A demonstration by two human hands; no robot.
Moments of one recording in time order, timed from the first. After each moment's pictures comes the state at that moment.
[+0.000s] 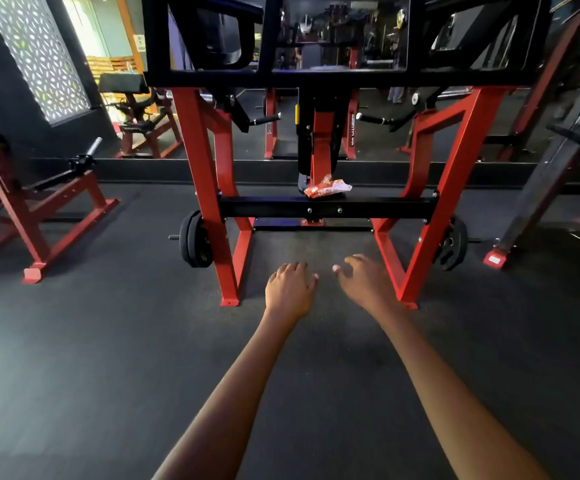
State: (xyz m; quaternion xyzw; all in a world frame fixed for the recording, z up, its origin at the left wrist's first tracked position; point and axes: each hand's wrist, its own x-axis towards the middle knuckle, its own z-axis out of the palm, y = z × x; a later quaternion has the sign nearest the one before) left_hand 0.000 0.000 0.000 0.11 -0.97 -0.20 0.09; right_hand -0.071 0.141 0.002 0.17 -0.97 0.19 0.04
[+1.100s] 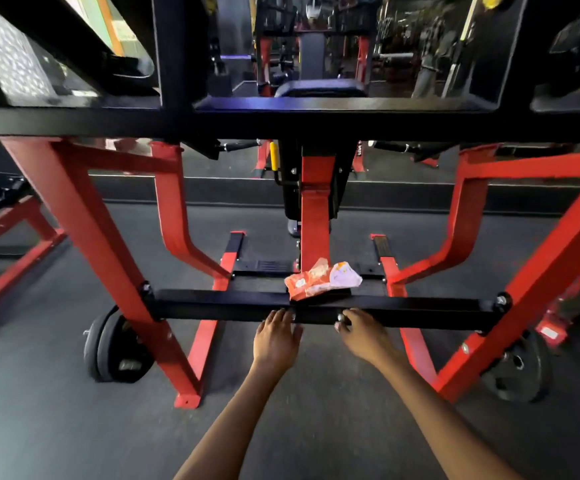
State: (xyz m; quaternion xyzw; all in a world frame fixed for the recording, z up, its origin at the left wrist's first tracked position) left_hand -0.603 -0.141 -0.090 0.15 -0.97 -0.21 0.01; right_hand -0.691 0.027 -0.091 0.17 -0.96 0.18 -0.13
